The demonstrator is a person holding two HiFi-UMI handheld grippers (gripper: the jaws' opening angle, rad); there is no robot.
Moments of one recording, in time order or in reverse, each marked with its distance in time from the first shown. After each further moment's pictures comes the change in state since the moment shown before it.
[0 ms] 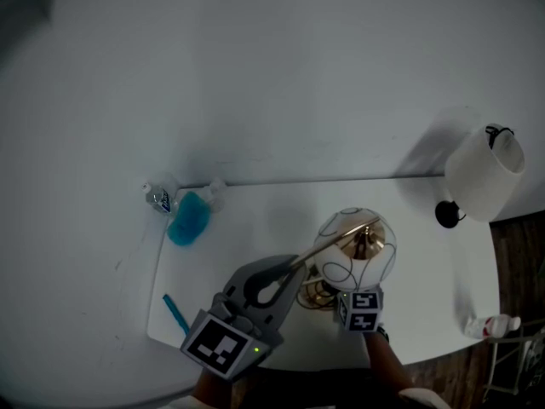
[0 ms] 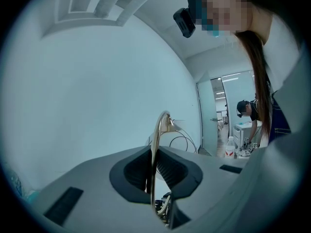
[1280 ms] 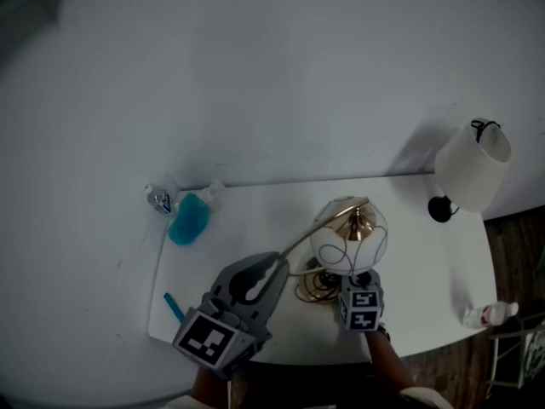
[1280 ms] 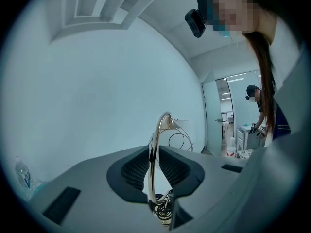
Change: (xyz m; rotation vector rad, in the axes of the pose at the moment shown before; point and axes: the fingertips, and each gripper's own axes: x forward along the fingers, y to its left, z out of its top) left arm -0.032 0.001 -0.007 -0.027 0.005 0.062; right arm -0.026 -0.006 -0.009 -0.024 0.012 -0.035
